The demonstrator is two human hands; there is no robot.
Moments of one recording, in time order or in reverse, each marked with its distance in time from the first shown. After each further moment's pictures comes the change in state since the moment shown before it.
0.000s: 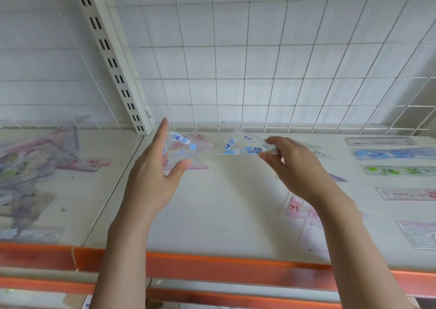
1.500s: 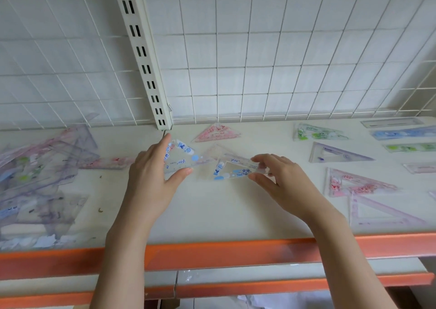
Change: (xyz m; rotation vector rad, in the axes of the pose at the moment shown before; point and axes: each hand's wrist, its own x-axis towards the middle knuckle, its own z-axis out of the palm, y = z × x) left_hand 0.008 -0.084 -0.050 0.108 -0.085 0.143; right_hand -0.032 -0.079 0.075 0.007 -0.031 -0.037
